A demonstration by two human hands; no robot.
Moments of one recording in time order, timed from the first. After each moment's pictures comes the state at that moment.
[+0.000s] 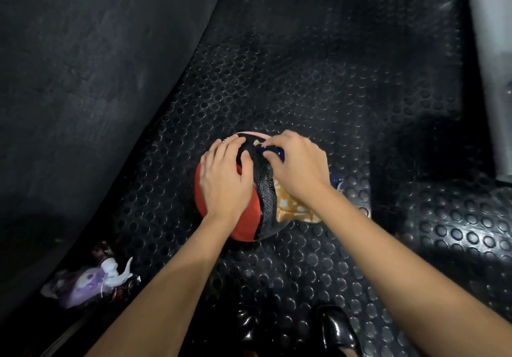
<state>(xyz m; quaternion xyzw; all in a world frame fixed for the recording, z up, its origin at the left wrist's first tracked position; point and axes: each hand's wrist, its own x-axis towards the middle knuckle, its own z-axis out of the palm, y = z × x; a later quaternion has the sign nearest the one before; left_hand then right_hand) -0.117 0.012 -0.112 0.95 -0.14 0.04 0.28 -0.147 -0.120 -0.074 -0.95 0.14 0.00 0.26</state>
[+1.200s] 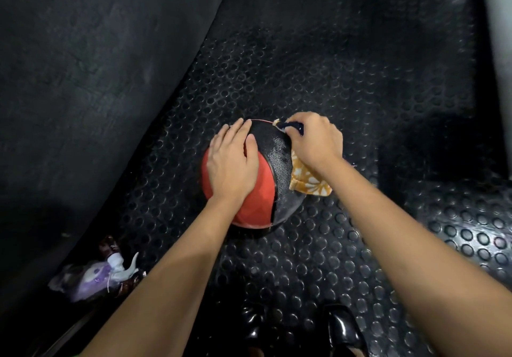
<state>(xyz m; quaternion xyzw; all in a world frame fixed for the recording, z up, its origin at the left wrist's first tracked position) -0.096 0.007 -0.107 0.95 -0.13 0.00 0.29 -0.116 -0.142 -0.084 -0.93 0.23 0.01 0.28</state>
